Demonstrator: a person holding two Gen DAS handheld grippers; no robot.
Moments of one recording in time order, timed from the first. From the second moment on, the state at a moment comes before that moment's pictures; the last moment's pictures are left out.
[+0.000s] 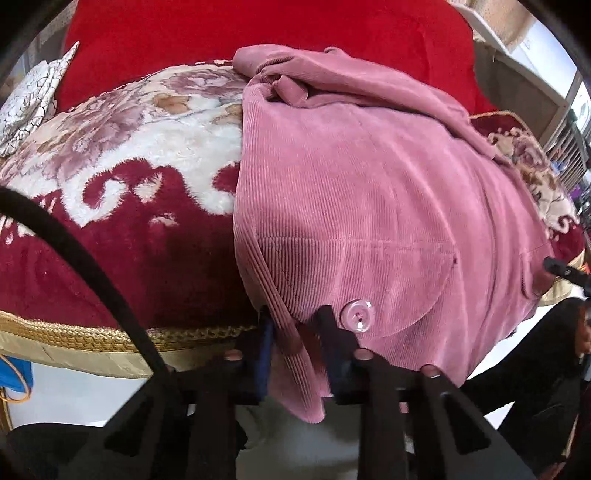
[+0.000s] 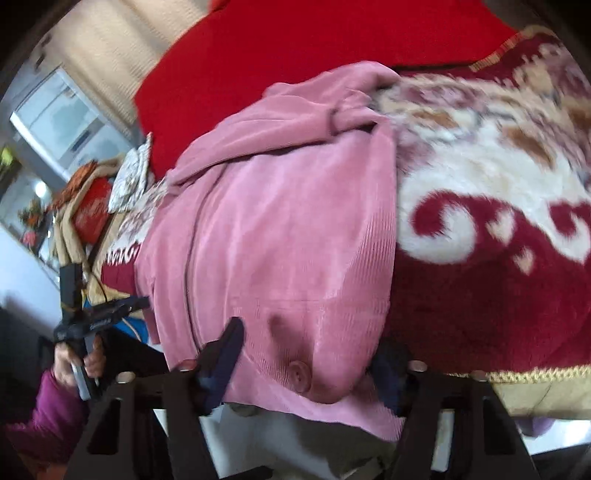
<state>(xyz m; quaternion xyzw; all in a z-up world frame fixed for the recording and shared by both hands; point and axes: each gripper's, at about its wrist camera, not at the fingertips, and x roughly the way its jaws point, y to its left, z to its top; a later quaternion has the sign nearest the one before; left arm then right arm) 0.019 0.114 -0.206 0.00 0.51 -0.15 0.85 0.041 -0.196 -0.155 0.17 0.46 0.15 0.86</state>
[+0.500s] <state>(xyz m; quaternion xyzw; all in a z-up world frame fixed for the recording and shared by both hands) 0.012 0.110 -0.188 -0.03 0.50 -0.19 0.85 0.038 -0.178 -0.149 0.14 0.47 0.16 0.86</state>
